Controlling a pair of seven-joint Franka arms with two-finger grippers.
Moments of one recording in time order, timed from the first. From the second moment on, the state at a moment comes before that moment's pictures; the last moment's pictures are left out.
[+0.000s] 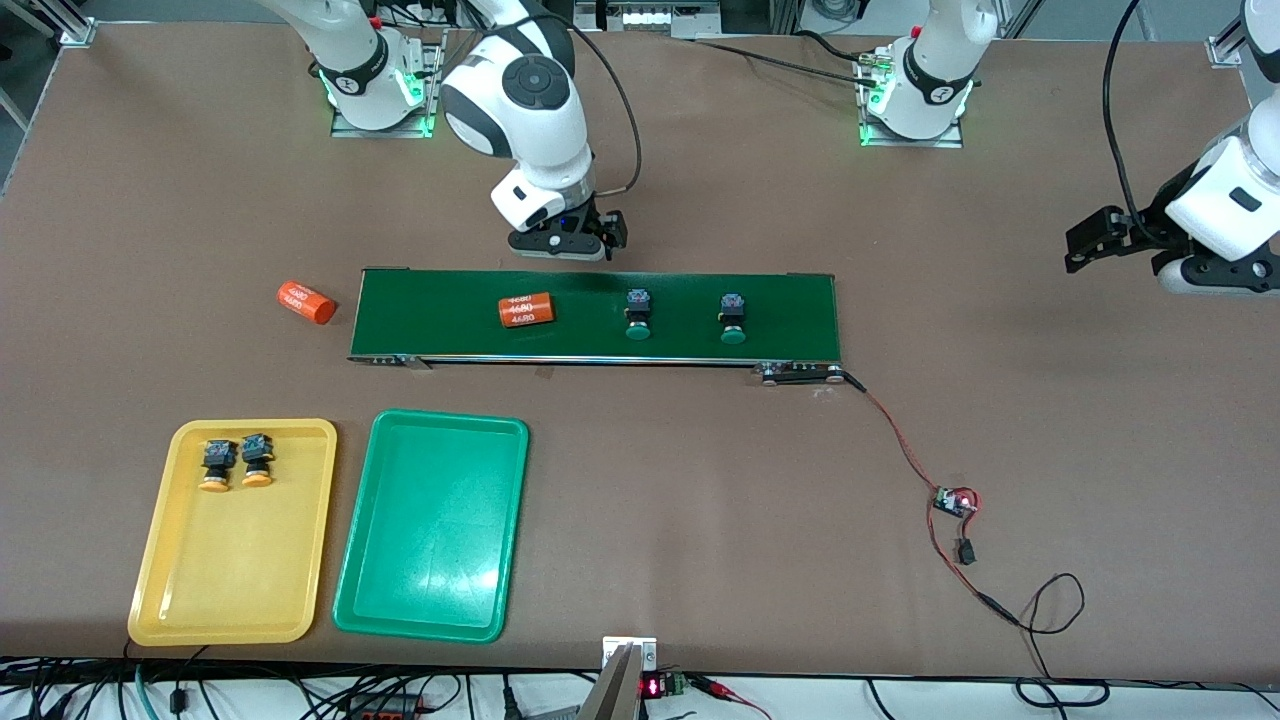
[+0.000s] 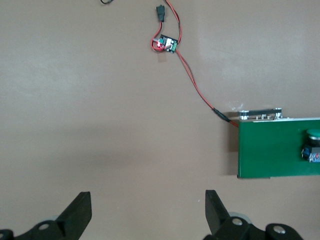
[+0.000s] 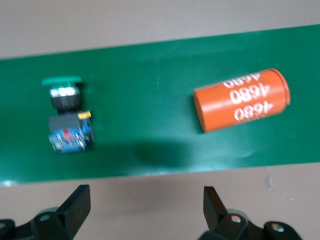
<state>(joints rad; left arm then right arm) -0.01 -0.02 -0.01 -1.70 0.02 1.63 0.02 0.34 0.31 0.49 -2.05 -0.25 2.39 1.11</state>
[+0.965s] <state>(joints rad) -0.01 0.05 0.00 -1.61 0.02 1.60 0.02 0.43 0.50 0.40 -1.84 -0.30 2.31 1.14</state>
